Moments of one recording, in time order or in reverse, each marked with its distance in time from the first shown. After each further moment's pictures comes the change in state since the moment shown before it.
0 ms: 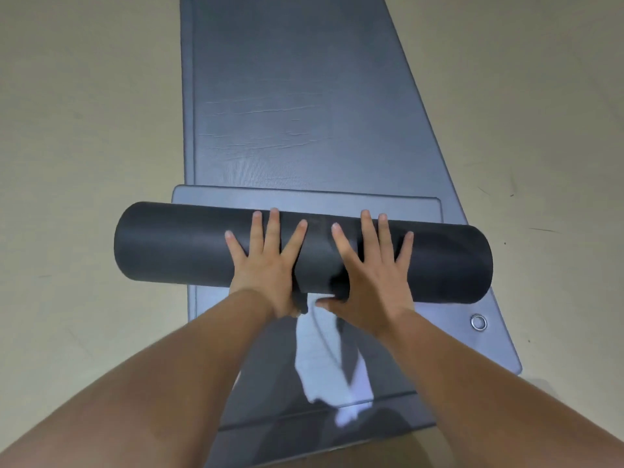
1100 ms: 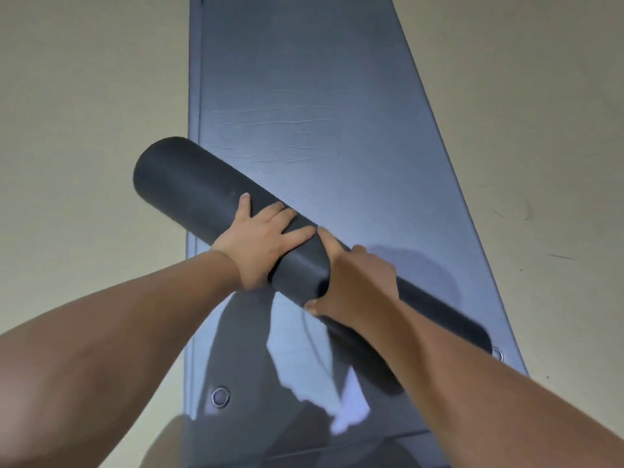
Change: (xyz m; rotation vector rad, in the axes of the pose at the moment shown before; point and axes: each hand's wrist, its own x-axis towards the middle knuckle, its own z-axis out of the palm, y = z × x) left_hand 0.072 -0.066 -0.030 0.285 0.212 0.434; right_hand 0.064 -0.038 -0.028 0.126 -0.280 0.128
